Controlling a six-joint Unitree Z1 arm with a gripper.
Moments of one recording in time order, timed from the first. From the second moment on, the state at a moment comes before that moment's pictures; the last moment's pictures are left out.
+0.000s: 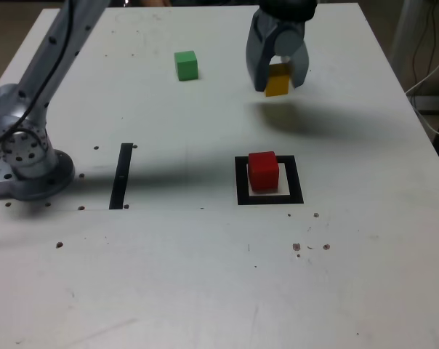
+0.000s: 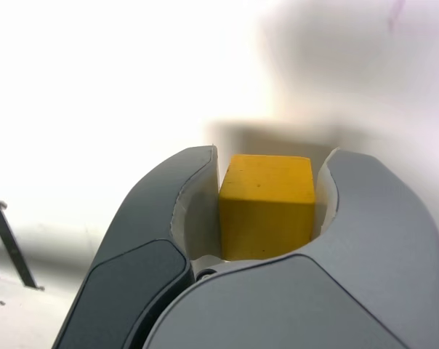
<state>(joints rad) 0.36 2.27 -2.06 1.51 0.08 0.22</state>
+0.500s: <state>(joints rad) 0.02 2.11 -1.89 1.55 0.04 0.02</state>
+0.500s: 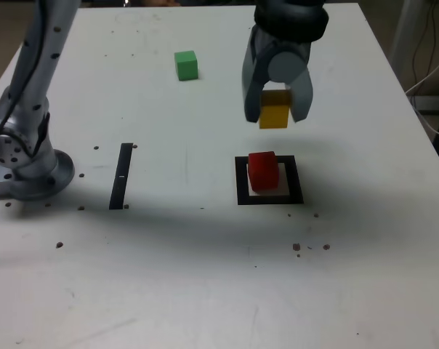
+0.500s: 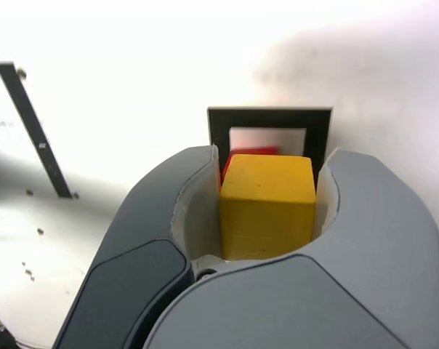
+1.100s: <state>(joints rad) -0.08 2.07 -1.69 1.39 -0.01 -0.08</state>
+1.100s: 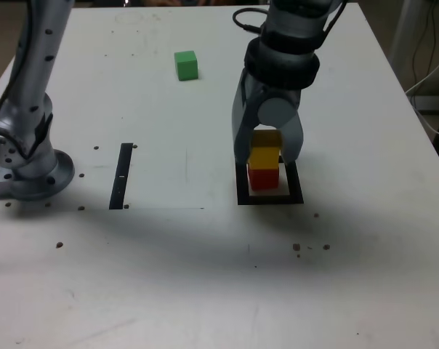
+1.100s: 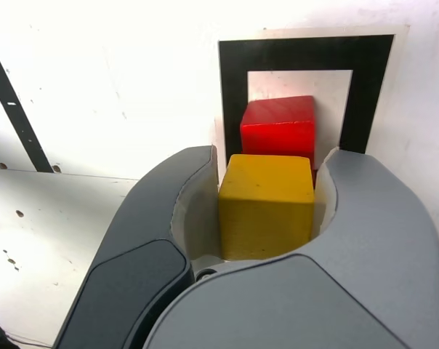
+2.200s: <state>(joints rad) -0.05 2.10 -1.68 1.35 0.00 -0.04</state>
